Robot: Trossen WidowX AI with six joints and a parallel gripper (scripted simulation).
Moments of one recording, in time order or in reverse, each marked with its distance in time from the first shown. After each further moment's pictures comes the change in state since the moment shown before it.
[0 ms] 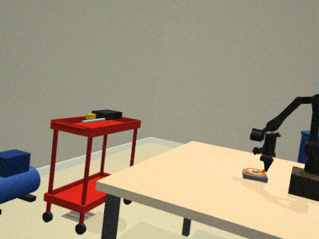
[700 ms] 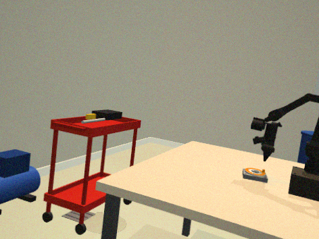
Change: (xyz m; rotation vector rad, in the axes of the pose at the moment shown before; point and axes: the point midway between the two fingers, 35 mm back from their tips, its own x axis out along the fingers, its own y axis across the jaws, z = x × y) arm -0.058 0.016 0.011 -0.130 -0.063 0.019
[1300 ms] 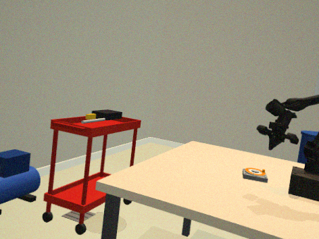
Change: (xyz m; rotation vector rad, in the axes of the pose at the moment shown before) arm -0.100 0.195 -0.008 -1.068 -0.429 0.246
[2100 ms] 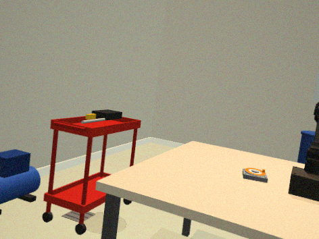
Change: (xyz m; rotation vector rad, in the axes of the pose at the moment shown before) arm -0.179 0.257 0.044 -1.288 -0.829 0.467
